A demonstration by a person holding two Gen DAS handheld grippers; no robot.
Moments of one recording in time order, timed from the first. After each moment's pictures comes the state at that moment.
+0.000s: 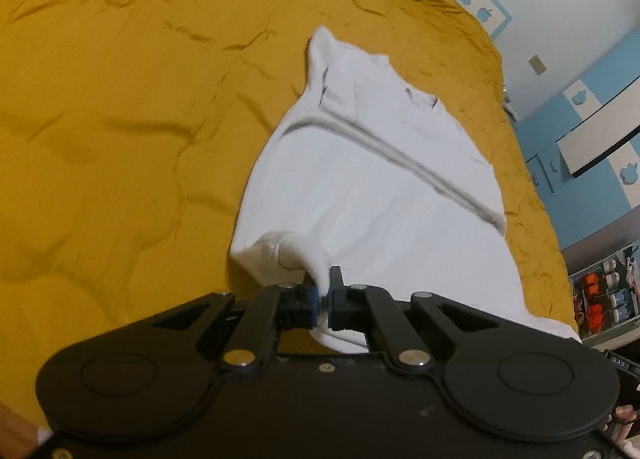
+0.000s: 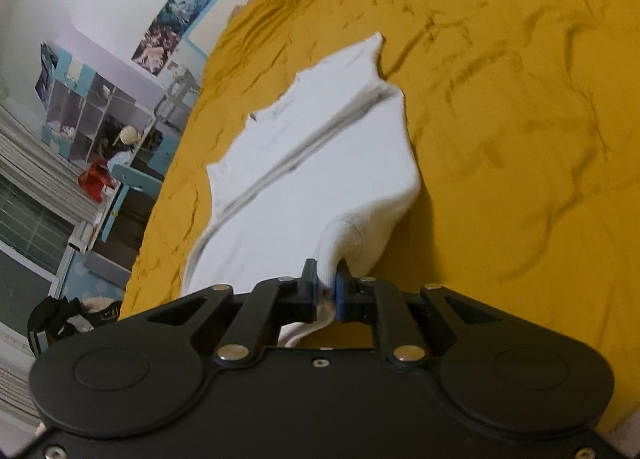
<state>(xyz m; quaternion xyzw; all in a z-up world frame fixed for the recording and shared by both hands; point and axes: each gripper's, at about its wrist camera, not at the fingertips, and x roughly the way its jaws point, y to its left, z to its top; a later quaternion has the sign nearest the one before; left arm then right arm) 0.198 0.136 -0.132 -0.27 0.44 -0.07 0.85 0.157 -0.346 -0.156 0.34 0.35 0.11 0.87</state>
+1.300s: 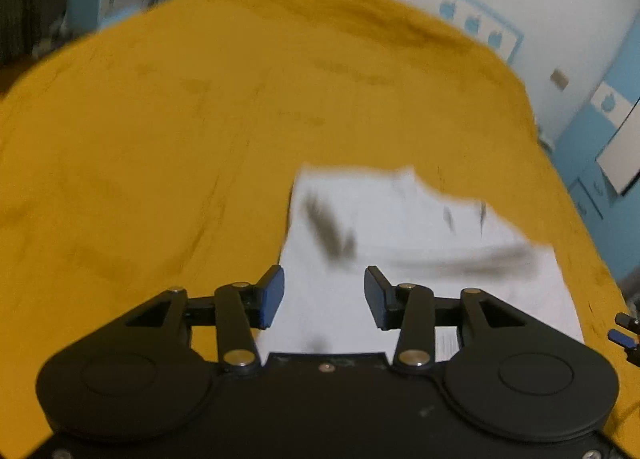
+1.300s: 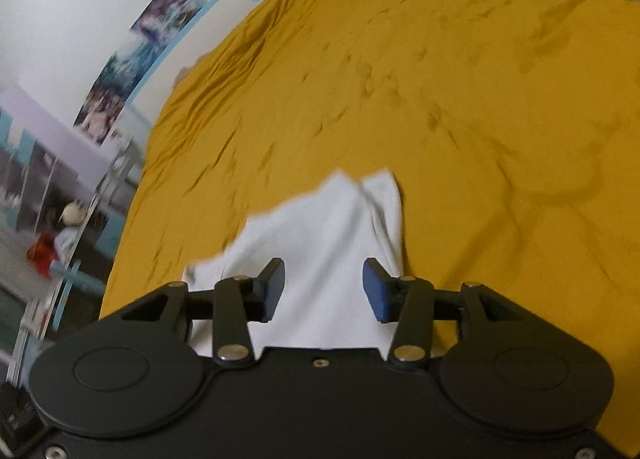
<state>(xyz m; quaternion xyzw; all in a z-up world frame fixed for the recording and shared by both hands) 0.434 0.122 -0.112 -0.18 0.40 -0.03 0.90 0.413 -0.380 -0.147 0.35 0.33 0.04 0.88</state>
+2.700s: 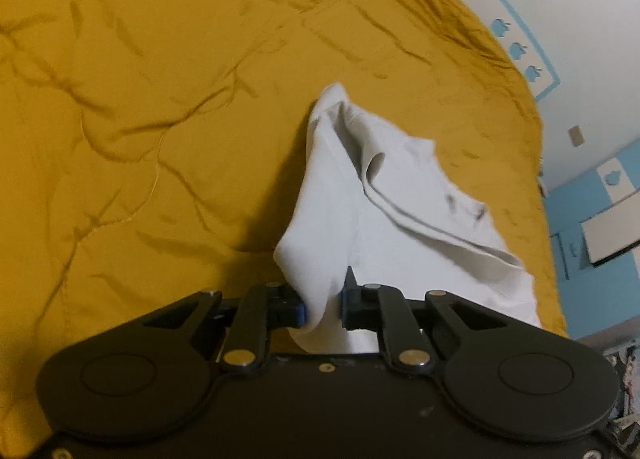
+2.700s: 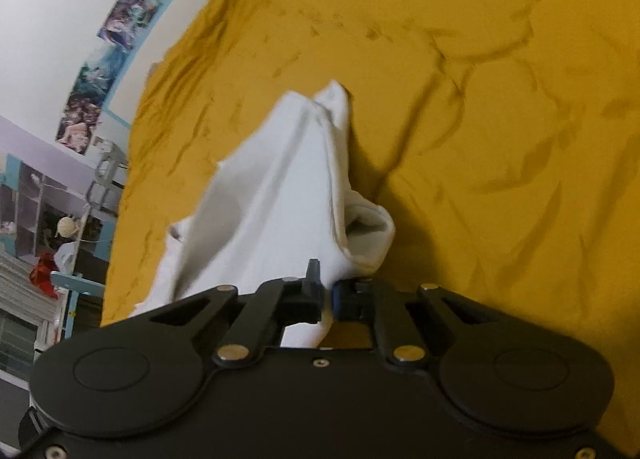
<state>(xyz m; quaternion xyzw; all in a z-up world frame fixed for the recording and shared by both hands) 0.429 0.126 -0.159 -0.34 0.42 -0.02 0.84 0.391 -0.362 -0.185 0.40 0.33 0.01 0.85</state>
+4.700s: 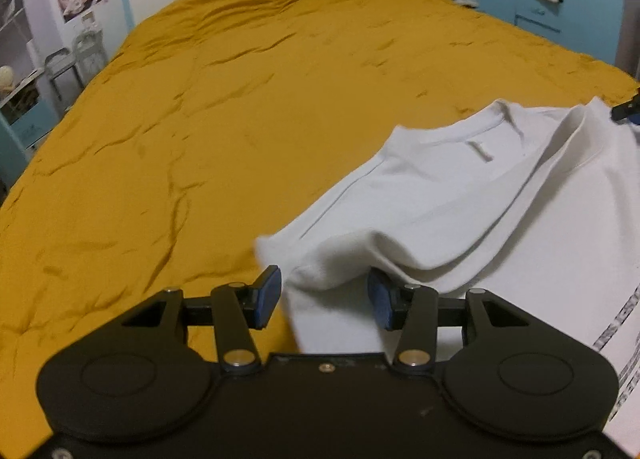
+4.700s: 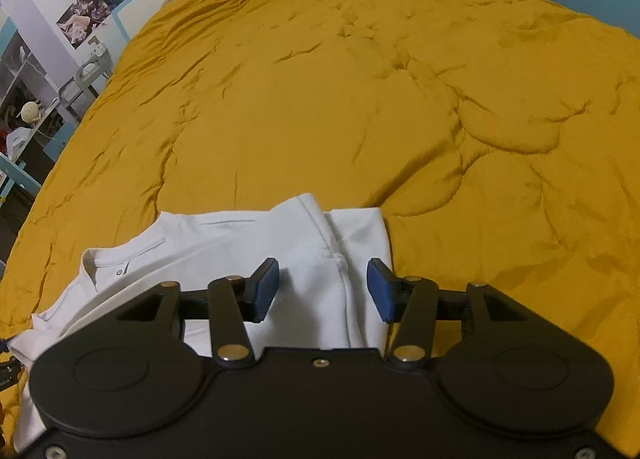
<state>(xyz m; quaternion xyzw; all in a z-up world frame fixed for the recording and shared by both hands) 0.396 0.080 -0.178 0.12 0.36 -0.14 0.91 0.437 -0.373 -0.199 0.19 0.38 0.01 0.91</state>
